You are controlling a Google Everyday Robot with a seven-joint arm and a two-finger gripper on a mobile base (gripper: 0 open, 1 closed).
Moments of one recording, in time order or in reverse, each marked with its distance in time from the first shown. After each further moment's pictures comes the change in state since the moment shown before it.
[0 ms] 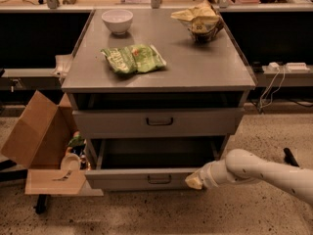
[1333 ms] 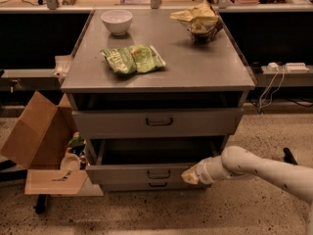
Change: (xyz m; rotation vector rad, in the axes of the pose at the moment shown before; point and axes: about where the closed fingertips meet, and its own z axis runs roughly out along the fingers) arm -0.019 -0.012 0.014 0.002 -0.034 -0.027
